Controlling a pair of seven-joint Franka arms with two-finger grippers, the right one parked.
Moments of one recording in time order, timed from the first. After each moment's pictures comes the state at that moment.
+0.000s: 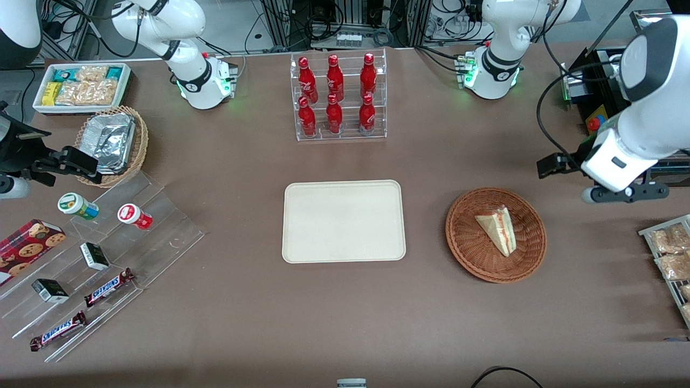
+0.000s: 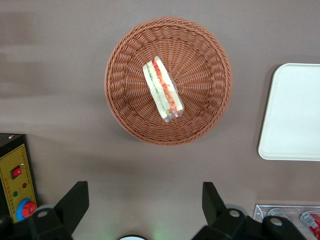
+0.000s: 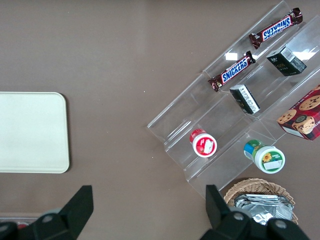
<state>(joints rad) -0.07 0.11 -0.04 -1.63 -0.02 1.58 -0.16</state>
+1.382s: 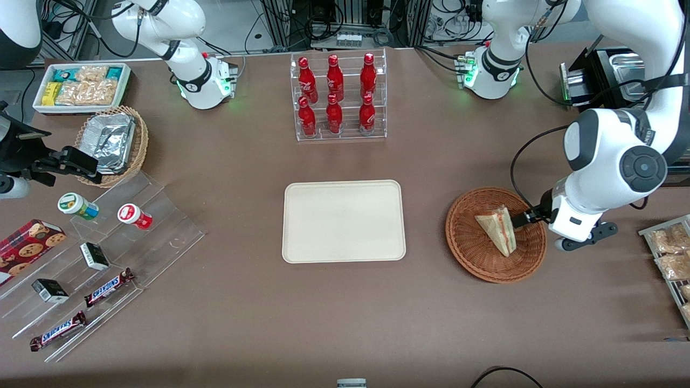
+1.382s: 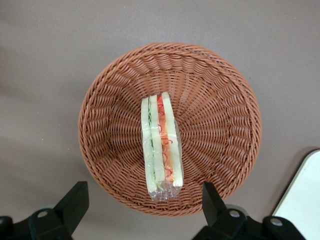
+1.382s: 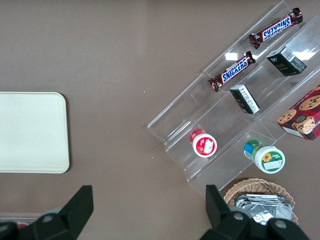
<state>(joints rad) -0.07 0.24 -0.04 -1.88 -0.01 2.03 -0.45</state>
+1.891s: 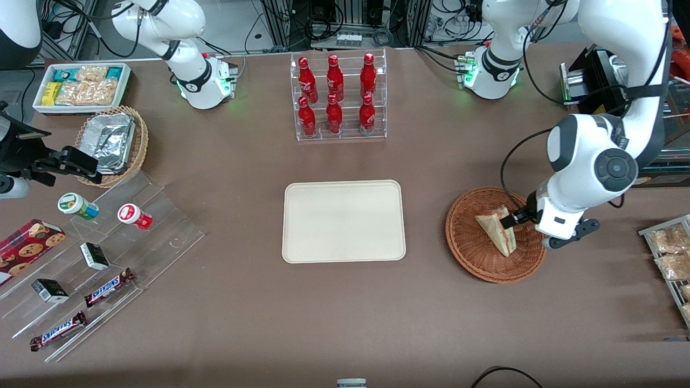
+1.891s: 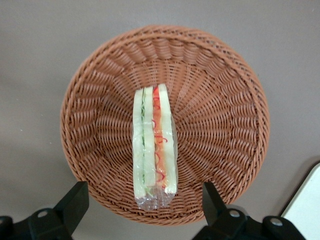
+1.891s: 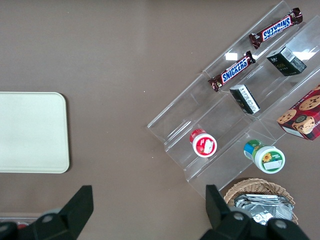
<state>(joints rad) -0.07 0.24 -0.06 -1.97 -0.01 2.13 -0.53</state>
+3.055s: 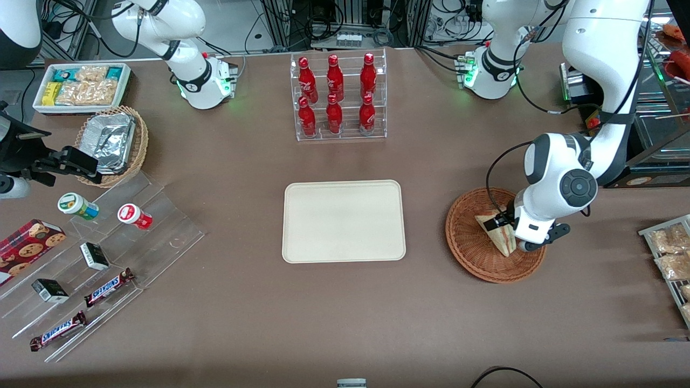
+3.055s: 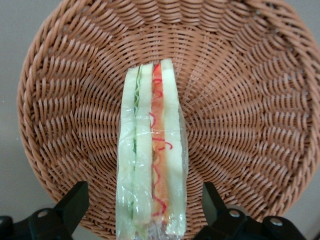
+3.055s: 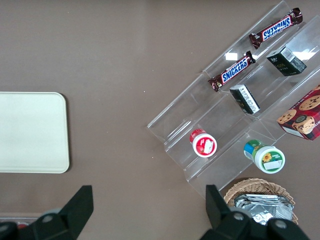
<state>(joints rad) -0.07 0.35 -0.08 -2.04 -0.01 2.25 -0.57</state>
